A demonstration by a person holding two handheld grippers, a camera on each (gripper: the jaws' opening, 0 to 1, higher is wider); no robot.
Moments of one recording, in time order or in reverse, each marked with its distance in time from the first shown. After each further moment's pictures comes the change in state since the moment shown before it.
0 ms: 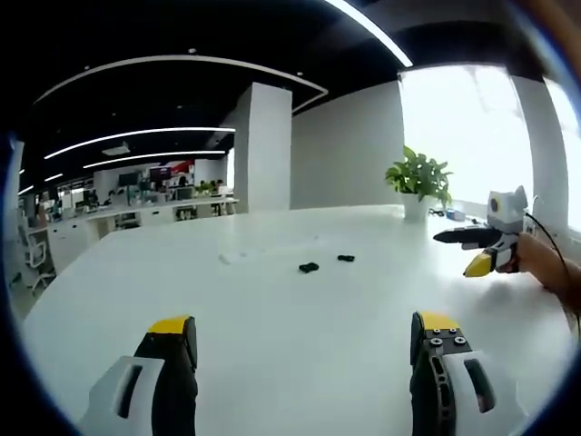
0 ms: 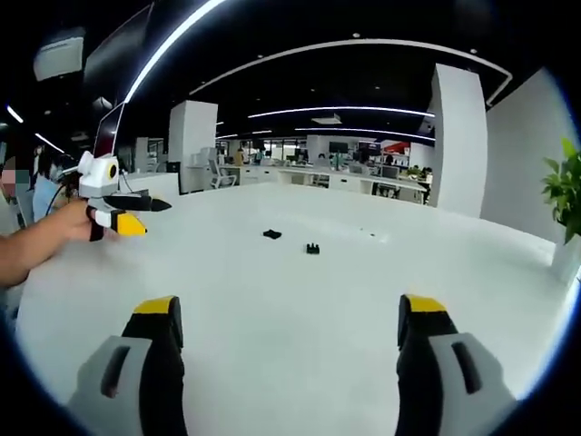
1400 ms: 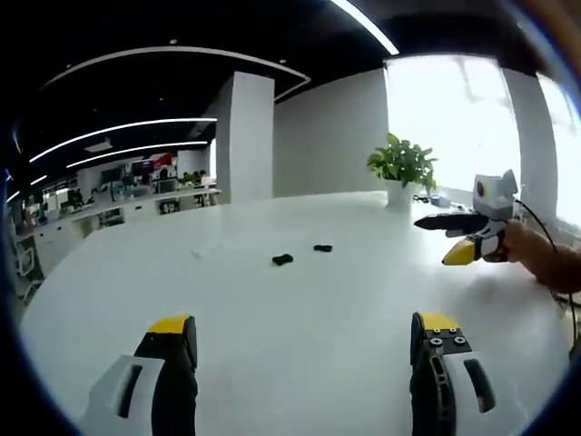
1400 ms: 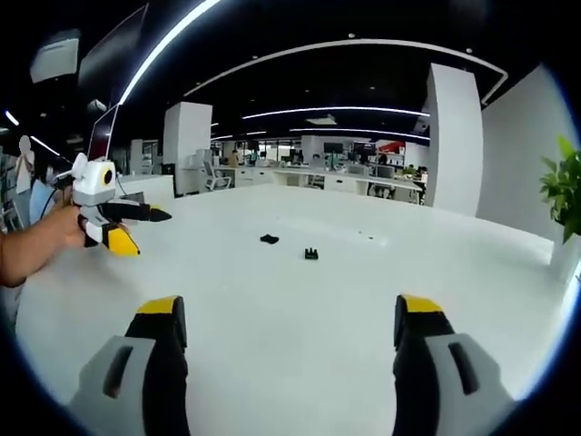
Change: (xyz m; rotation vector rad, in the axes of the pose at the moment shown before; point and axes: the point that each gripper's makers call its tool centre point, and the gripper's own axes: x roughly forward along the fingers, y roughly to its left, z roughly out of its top) left arm 0.009 -0.032 0.001 0.041 0.070 -0.076; right arm 0.007 0.002 0.010 0.013 0.006 -0.014
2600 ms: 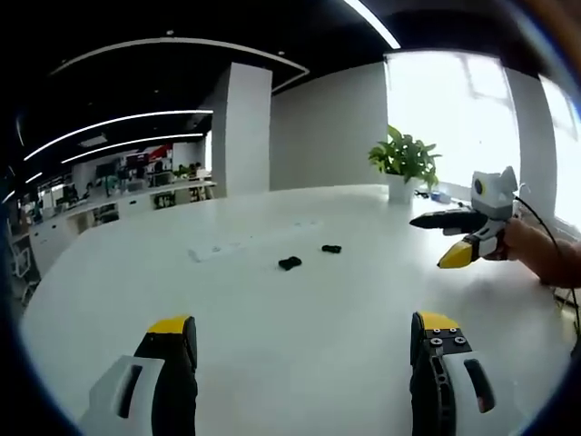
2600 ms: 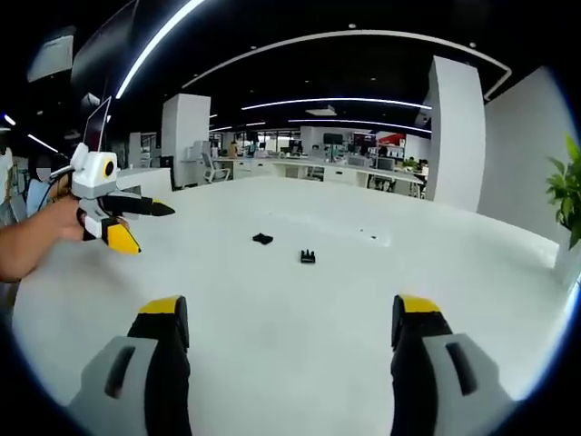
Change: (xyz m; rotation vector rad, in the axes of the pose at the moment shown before) left arm 0.031 0.025 0.006 0.002 0.051 -0.013; right arm 0.030 -0.009 0.005 -0.001 0.039 -0.001
